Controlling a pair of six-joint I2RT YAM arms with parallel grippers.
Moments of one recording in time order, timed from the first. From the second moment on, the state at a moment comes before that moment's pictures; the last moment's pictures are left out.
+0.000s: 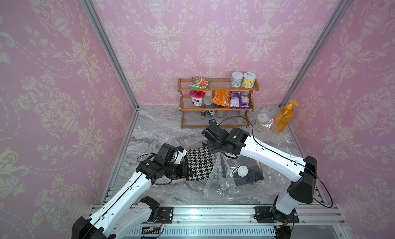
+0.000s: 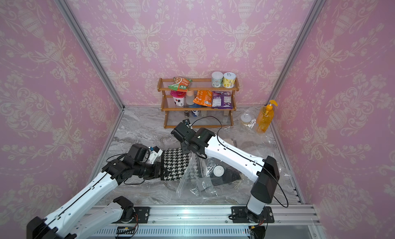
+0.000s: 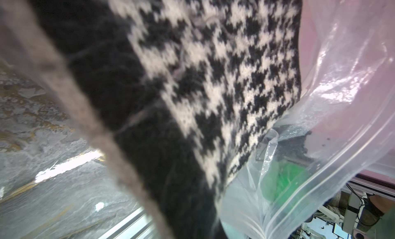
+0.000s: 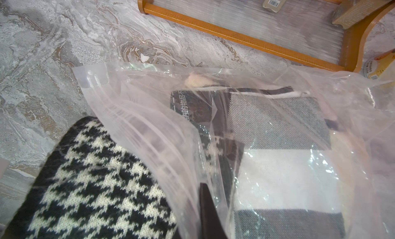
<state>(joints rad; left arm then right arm) -0.47 0.94 0.74 -0.83 0.55 -0.62 0.95 1.70 1.67 -1.04 0.40 0.56</state>
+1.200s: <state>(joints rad) -0.24 1.69 1.26 -1.40 -0.28 -0.31 0.93 1.82 1.53 -0.62 0.36 0.44</state>
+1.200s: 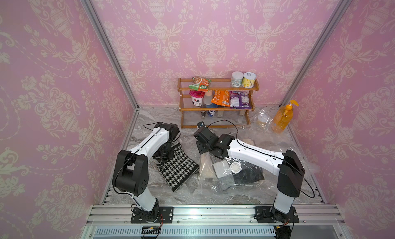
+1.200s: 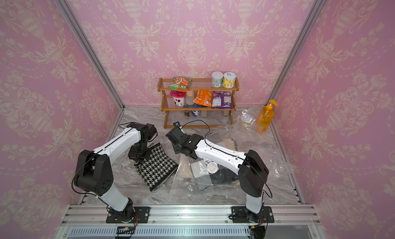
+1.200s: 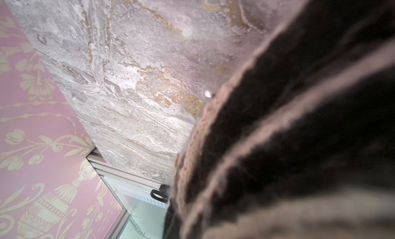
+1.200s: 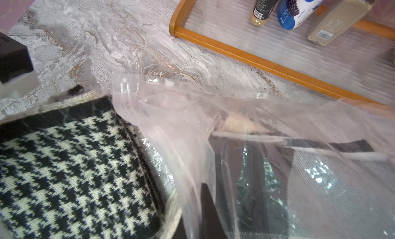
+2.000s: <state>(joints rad) 0.10 2.07 1.79 -1.28 -0.33 -0.25 0.88 1.85 1.49 -0.54 0.28 0.41</state>
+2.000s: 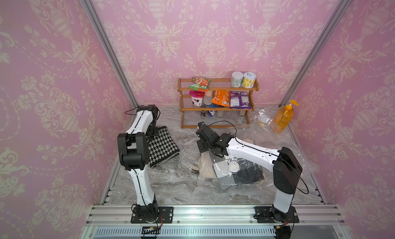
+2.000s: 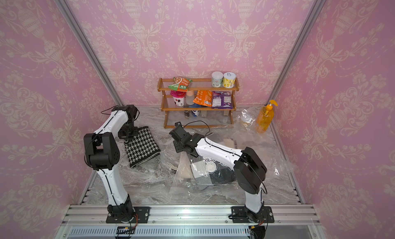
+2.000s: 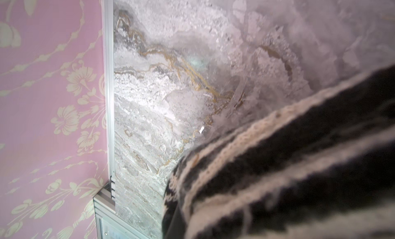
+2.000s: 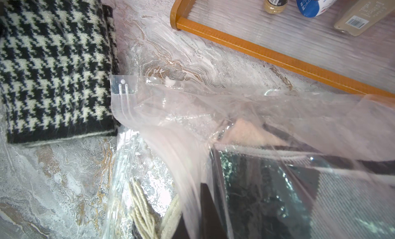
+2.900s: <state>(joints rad) 0.32 2.38 2.18 -1.11 0.12 -0.39 0.87 1.85 1.52 -0.57 0.27 0.40</state>
